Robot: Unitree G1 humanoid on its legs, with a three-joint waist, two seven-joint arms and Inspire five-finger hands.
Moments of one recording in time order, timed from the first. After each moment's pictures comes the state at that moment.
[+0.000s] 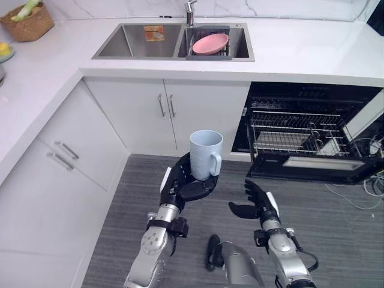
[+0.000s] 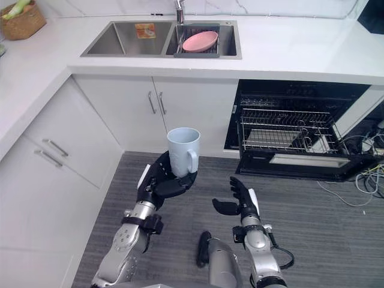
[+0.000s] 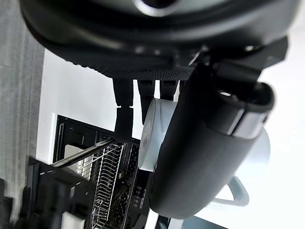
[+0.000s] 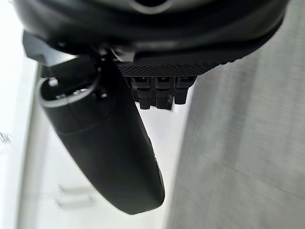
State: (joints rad) left arm 0.13 0.03 -0.35 0.00 -0.27 -0.12 0.07; right arm 0.14 -0.15 0.00 0.28 -0.04 -0.04 -0.09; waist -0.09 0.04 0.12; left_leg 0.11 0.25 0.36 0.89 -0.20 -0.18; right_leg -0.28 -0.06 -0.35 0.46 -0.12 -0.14
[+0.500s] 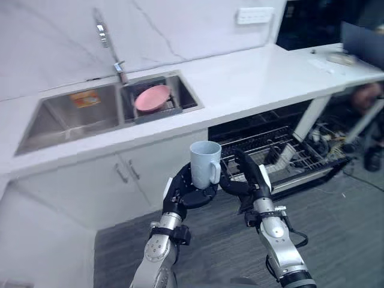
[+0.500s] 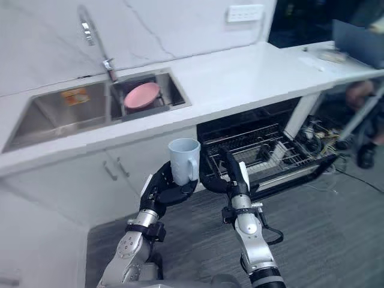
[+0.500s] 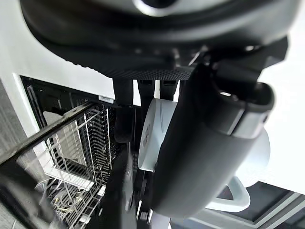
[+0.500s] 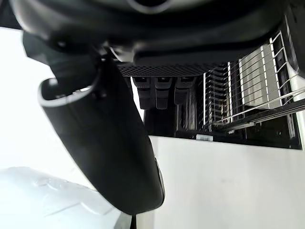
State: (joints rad) left arm 0.22 0.04 -0.30 -0.03 -0.27 -0.13 0.09; right arm 0.06 -0.13 0.14 0.15 -0.01 -0.11 -0.12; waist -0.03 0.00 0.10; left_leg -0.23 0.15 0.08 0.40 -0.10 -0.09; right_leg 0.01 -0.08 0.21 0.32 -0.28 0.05
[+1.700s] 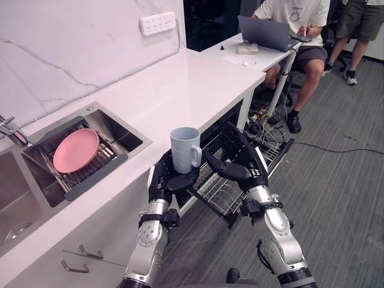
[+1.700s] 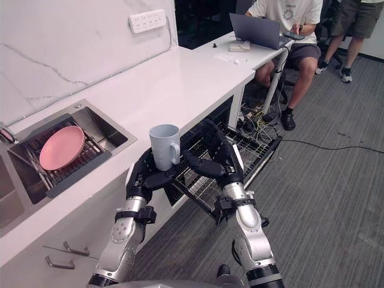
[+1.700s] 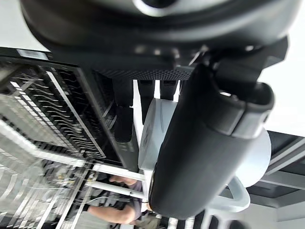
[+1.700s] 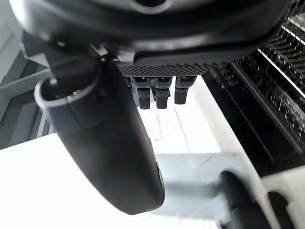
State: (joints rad) left arm 0.09 0.03 -0.23 0.10 -0.23 -0.17 0.15; right arm 0.03 -0.14 0.21 -0.06 0.40 -0.14 0.04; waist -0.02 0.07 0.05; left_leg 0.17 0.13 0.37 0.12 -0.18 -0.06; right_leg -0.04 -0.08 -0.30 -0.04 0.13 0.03
